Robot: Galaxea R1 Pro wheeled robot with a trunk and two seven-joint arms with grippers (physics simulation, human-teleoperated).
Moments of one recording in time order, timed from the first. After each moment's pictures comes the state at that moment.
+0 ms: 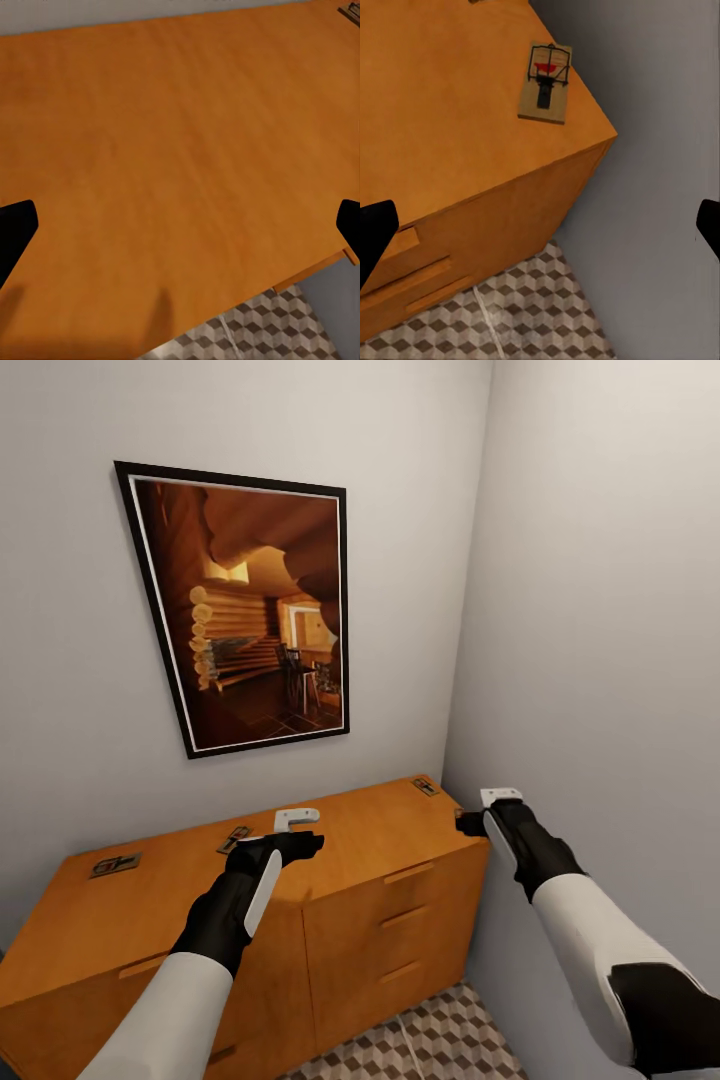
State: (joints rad) left arm -0.69 -0.17 -0.02 -0.98 0.07 0.65 0.08; right arm -0.95 -0.03 0.05 -0.63 -0.05 0.69 -0.14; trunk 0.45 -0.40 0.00
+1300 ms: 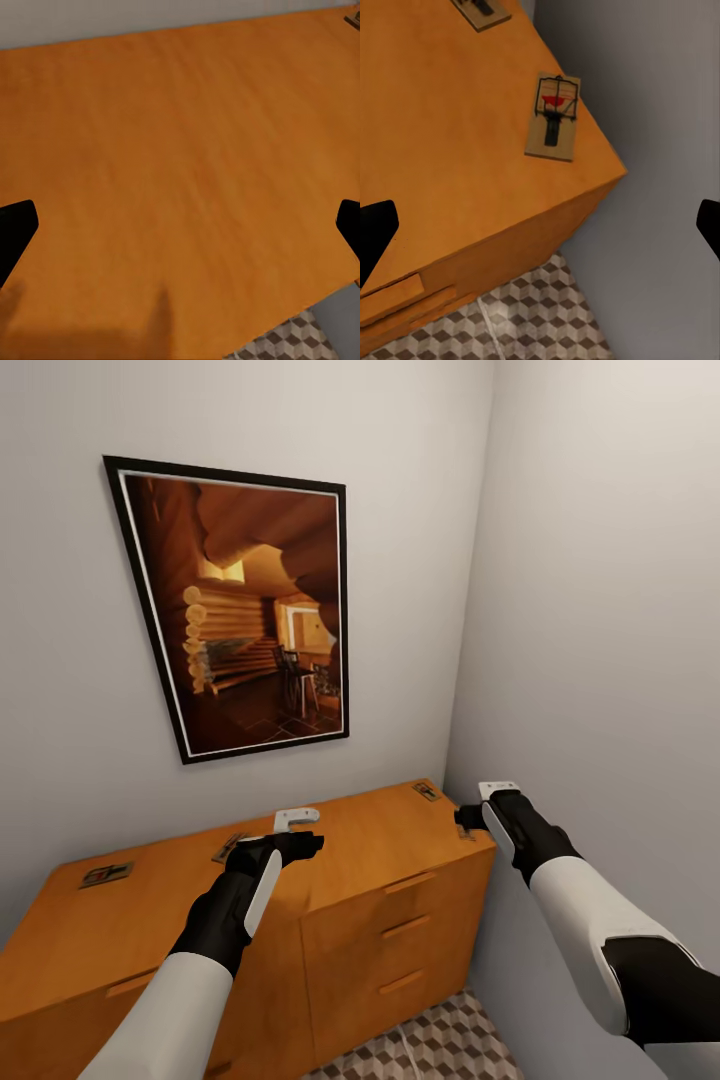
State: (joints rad) left arm -0.69 -0.17 -0.02 -0.98 0.07 0.65 0.08; right arm -1.02 -0.03 0.05 -0.53 -0.05 0.67 -0.12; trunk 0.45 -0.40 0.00
